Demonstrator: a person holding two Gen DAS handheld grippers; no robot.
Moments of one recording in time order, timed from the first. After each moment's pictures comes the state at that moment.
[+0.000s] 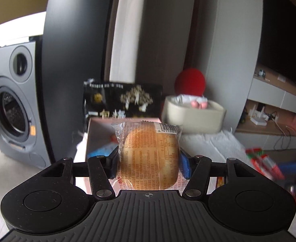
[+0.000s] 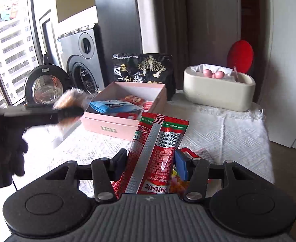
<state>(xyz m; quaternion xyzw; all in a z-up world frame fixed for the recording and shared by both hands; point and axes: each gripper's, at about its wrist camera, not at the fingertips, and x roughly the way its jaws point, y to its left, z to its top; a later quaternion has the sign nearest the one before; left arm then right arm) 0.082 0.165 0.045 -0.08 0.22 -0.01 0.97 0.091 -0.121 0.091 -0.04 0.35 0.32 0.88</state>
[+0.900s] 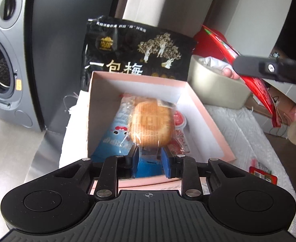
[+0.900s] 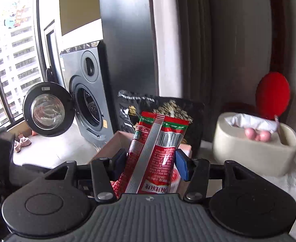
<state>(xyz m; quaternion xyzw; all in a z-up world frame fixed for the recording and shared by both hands) 0.181 0.215 -0.033 -0.15 0.37 -0.03 0.92 0.245 0.021 0.092 -0.04 0.31 0.35 0.88</state>
